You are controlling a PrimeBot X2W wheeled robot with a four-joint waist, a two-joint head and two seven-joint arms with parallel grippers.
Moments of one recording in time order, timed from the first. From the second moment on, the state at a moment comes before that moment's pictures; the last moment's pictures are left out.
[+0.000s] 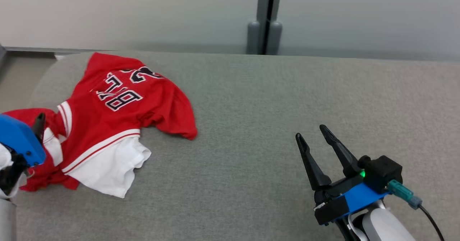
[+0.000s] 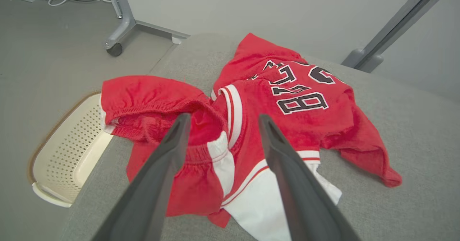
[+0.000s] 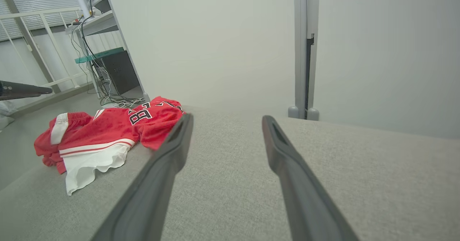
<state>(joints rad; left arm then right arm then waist) -0.47 0.39 0.11 0.48 -0.43 -0.13 0.52 -0.22 -0.15 0.31 0.23 0.33 0.13 -0.26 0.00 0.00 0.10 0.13</state>
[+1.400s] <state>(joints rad) -0.66 0.65 -0.11 0.40 -0.38 -0.13 0.60 -0.19 -0.11 0.32 0.24 0.36 0.13 -0.26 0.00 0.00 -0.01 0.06</state>
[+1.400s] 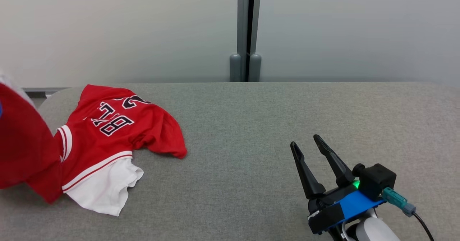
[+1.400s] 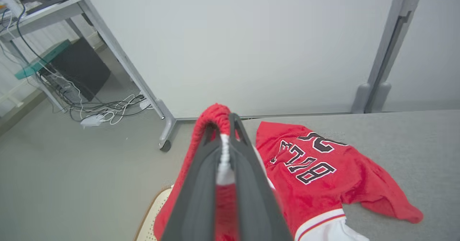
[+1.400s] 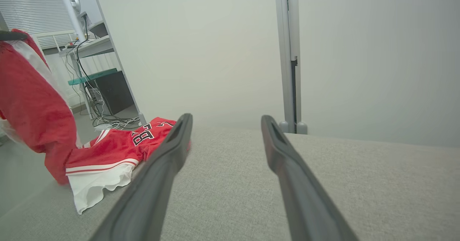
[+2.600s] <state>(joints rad) -0.27 0.22 -0.18 0.45 -0.61 -0.08 0.14 -0.20 -0.14 0.20 0.20 0.34 0.13 -0.26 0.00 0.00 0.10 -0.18</state>
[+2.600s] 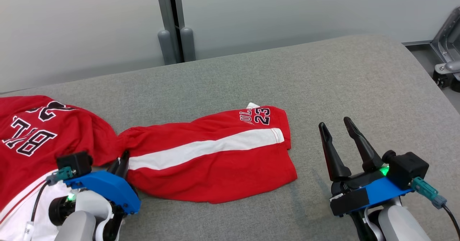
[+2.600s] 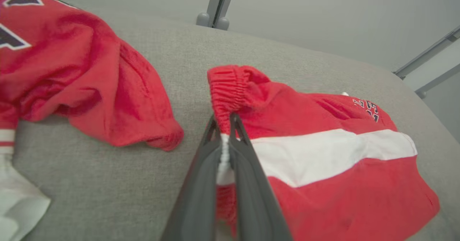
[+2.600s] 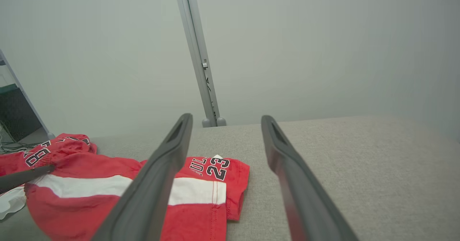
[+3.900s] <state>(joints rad) 0.03 0.22 -0.14 0.15 -0.24 0.04 -0.26 -0.15 -0.15 0.10 0.31 0.26 0.13 -0.26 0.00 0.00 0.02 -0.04</state>
